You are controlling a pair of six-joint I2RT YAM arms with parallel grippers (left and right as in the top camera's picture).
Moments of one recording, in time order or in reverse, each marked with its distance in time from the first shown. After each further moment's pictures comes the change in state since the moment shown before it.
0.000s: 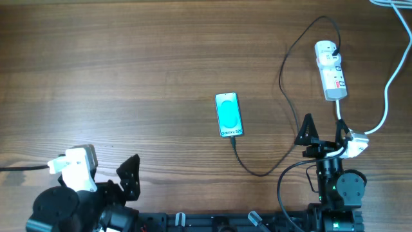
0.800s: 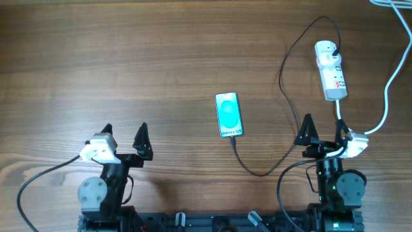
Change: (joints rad) left arm 0.300 -0.410 -0.932 1.013 0.190 0.134; right arm 0.000 0.000 0.000 -0.003 -0.003 0.000
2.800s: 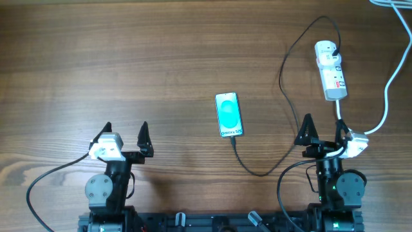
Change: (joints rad) left arm 0.006 -0.001 -0.142 0.166 -0.034 0.116; right arm 0.000 0.000 0.000 0.000 0.000 0.000
